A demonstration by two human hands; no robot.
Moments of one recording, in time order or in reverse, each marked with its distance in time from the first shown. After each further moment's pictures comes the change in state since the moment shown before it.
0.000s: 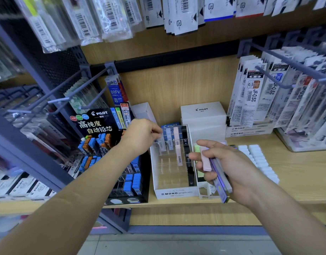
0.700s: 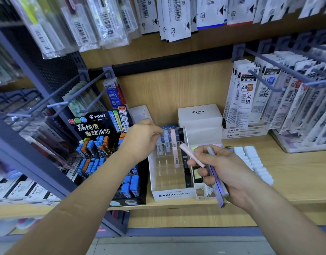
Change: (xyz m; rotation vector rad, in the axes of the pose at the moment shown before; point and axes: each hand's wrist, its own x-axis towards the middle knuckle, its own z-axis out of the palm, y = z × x) left_hand -0.007 0.003 0.007 0.150 0.102 0.167; right_hand -0.004 0.003 -0.002 -0.142 0.009 -0.052
